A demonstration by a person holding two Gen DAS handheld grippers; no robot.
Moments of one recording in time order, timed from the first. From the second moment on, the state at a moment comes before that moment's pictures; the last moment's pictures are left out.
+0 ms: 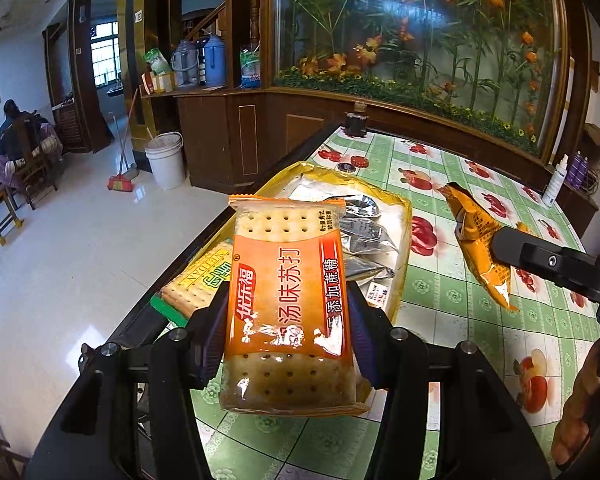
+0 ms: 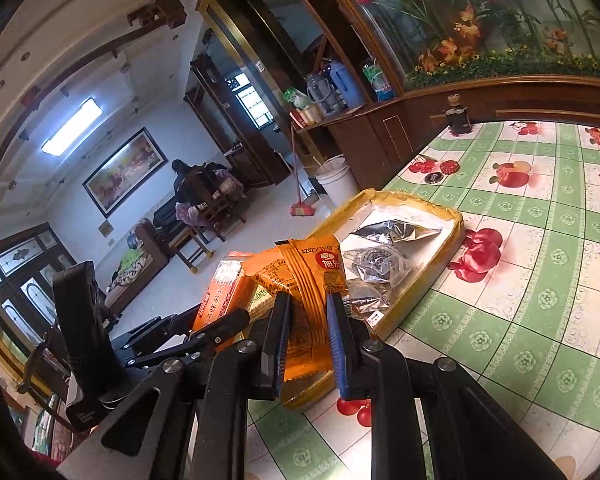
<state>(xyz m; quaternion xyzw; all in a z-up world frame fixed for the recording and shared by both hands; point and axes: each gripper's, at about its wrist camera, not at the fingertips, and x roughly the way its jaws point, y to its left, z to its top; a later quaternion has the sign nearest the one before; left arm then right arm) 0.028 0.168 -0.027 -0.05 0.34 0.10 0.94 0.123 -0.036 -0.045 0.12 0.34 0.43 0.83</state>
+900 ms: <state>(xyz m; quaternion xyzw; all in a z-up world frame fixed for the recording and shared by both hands) 0.053 0.187 -0.047 -0.06 0.36 0.11 0.92 0.161 -0.006 -0.078 0.13 0.36 0.42 0.82</state>
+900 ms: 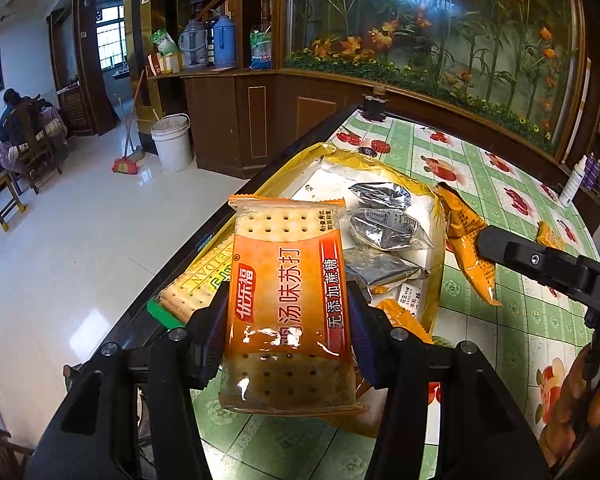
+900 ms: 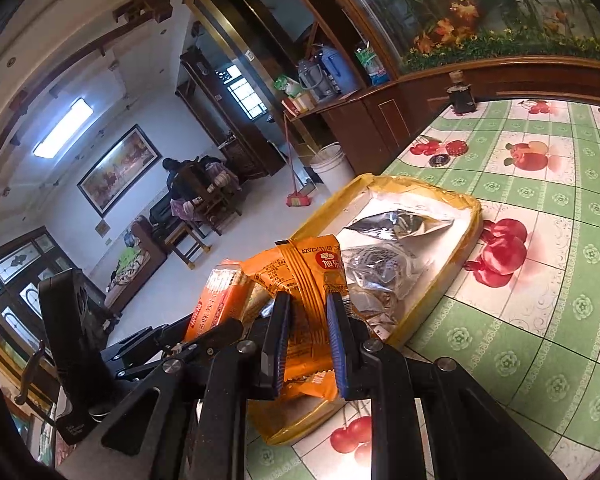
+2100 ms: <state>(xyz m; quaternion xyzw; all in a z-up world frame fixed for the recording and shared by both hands) 0.086 0.178 -0.071 -0.03 0.41 0.09 0.91 0.220 0.040 -0.100 0.12 0.37 0.38 0.84</state>
